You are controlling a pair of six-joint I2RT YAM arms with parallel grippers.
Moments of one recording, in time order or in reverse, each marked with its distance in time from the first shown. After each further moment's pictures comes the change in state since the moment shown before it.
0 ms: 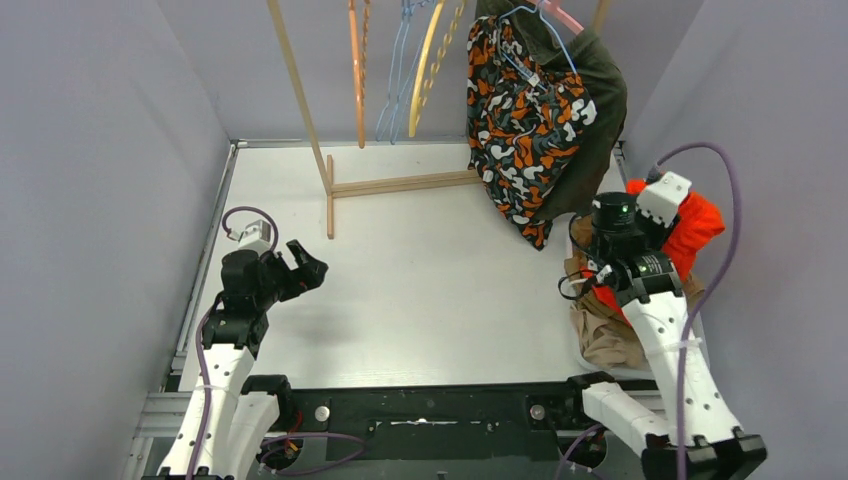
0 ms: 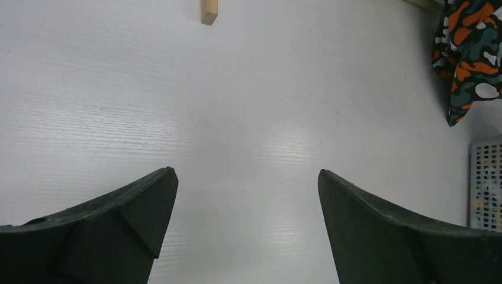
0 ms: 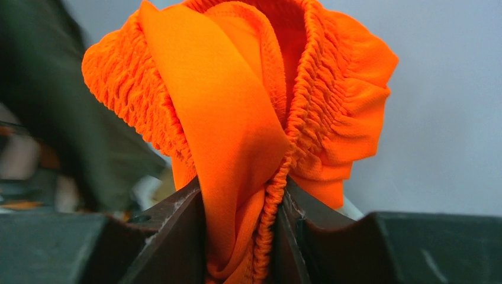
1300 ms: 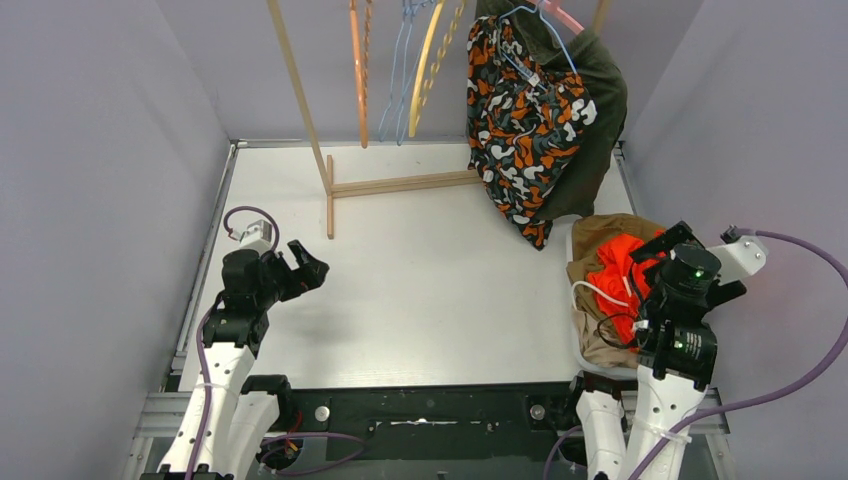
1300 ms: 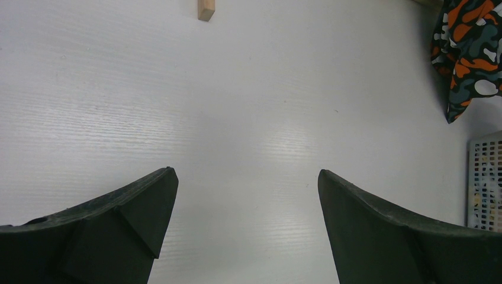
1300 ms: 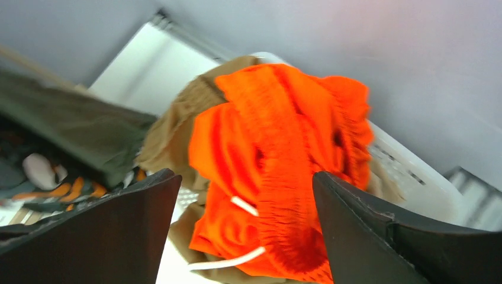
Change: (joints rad) left arm 0.000 0.013 -0.003 0.007 0.011 -0.001; right arm -0.612 -0.323 -0.144 -0.142 -0.650 0.174
